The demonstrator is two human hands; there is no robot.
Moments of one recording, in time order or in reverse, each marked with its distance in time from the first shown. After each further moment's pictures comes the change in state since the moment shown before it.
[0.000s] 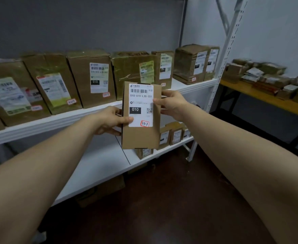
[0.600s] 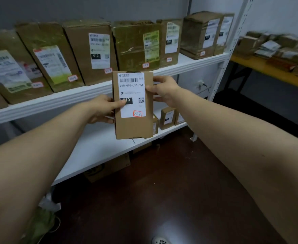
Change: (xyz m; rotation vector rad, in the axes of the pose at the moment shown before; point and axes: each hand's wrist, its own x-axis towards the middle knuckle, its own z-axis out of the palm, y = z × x) left_hand -0.009 -0.041 -0.008 -0.001 0.040 -0.116; right_hand 0.004 0.031 0.039 -0.016 -0.039 0.015
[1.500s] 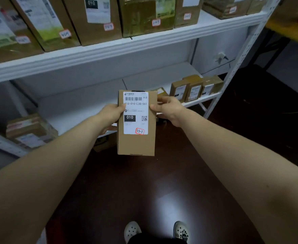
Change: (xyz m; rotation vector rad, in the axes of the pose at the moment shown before) left_hand 0.008 -0.086 0.080 -0.137 0.149 -0.218; right_hand 0.001 0.147 0.005 -0.018 -0.181 0.237
